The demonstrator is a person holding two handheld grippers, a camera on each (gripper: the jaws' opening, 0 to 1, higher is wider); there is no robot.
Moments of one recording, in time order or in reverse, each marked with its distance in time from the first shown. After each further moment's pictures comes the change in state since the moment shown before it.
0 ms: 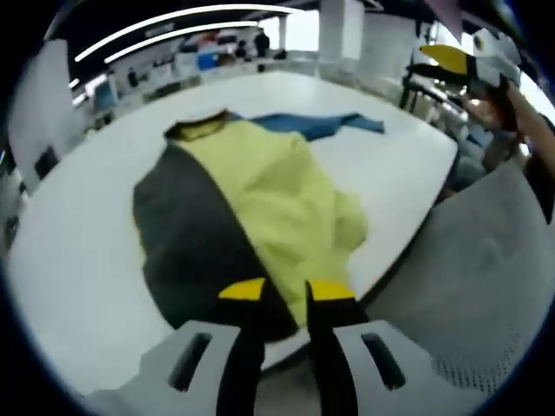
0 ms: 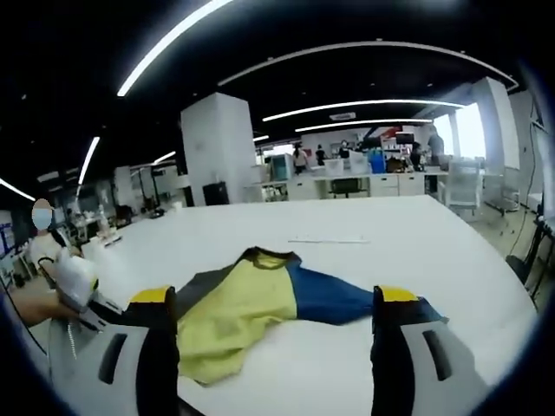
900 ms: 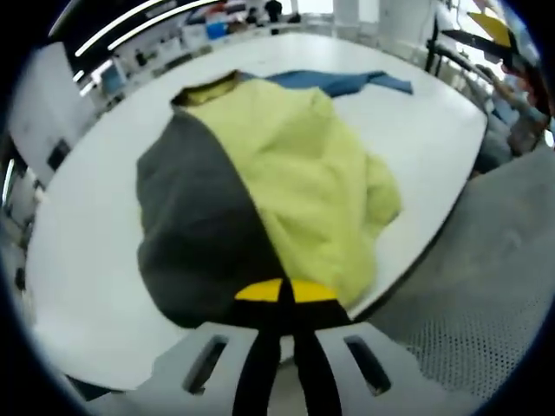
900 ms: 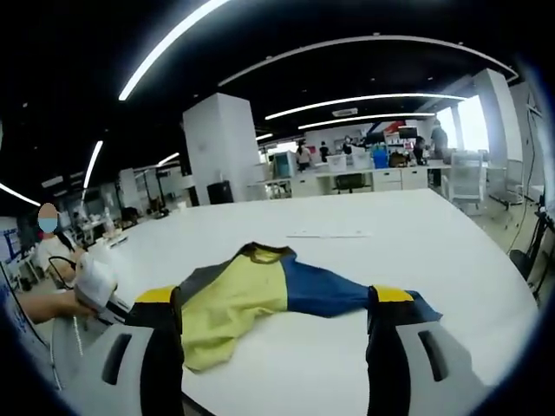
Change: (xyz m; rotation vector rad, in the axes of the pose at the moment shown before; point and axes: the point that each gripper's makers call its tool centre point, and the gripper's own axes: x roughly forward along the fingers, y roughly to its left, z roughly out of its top) left arm 0.015 0.008 -0.015 -0.042 0.136 0.082; right arm -0.017 -0.026 -0.006 0.011 0.009 0.033
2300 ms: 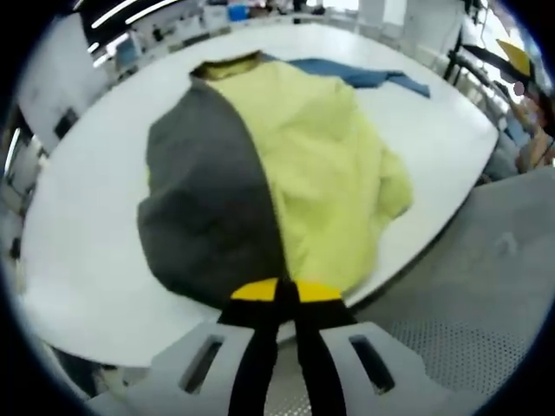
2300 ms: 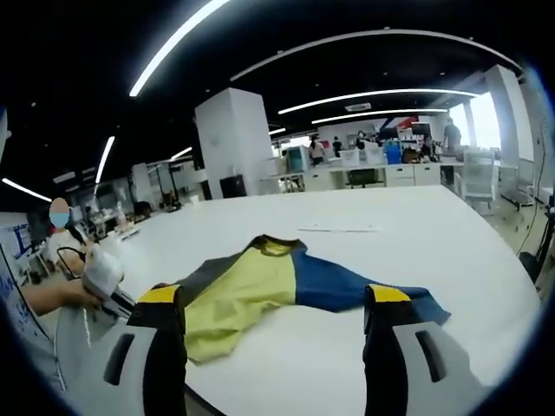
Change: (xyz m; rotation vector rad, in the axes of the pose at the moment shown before) left arm -0.002 0.008 -0.023 -0.075 0.073 0.032; right arm 0.000 0.005 -0.010 -0.005 0.026 0.069
